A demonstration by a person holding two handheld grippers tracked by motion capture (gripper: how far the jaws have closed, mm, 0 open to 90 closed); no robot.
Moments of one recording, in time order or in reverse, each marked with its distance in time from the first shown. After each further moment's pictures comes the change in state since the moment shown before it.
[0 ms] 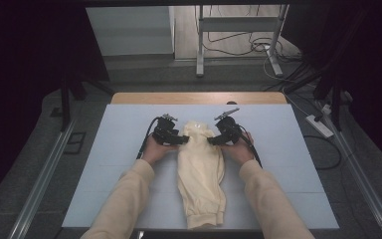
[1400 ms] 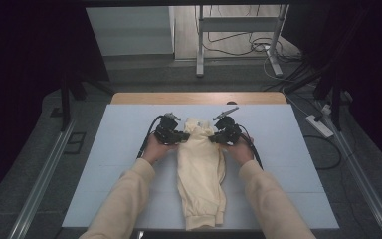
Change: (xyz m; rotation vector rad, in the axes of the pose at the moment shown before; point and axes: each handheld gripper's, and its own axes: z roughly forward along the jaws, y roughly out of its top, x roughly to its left) left arm -0.017 0.011 -0.017 -0.006 -0.054 0.085; right arm 0.009 0.005 -0.014 0.004 0.077 -0.026
